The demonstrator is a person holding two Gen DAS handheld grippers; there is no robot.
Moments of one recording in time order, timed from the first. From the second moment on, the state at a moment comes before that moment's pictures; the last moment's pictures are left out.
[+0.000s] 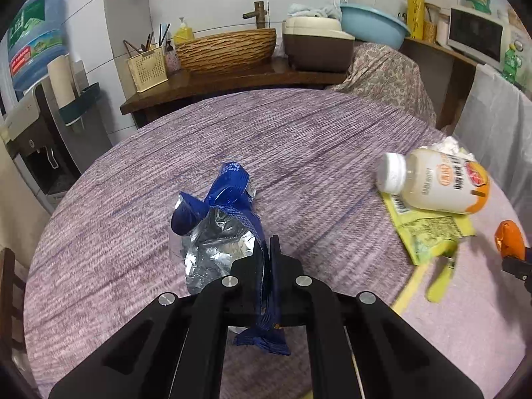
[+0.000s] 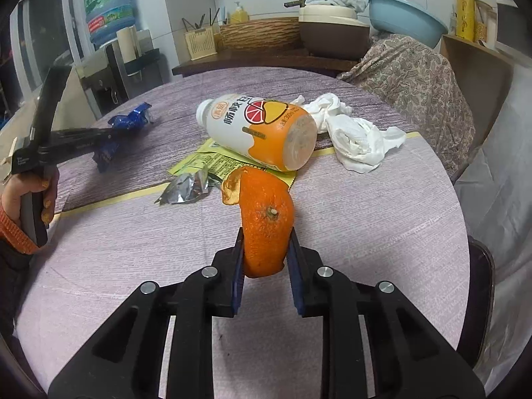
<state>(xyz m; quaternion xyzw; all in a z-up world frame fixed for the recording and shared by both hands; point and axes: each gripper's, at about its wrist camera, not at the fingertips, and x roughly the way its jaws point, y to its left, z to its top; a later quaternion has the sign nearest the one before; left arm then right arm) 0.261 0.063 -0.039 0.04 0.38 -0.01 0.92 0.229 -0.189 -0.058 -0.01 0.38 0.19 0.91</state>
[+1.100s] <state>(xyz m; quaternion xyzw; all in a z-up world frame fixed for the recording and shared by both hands) 0.177 -0.277 -0.030 0.07 0.35 -0.33 0.87 0.110 -0.429 -0.114 0.13 0.35 -0.05 0.93</state>
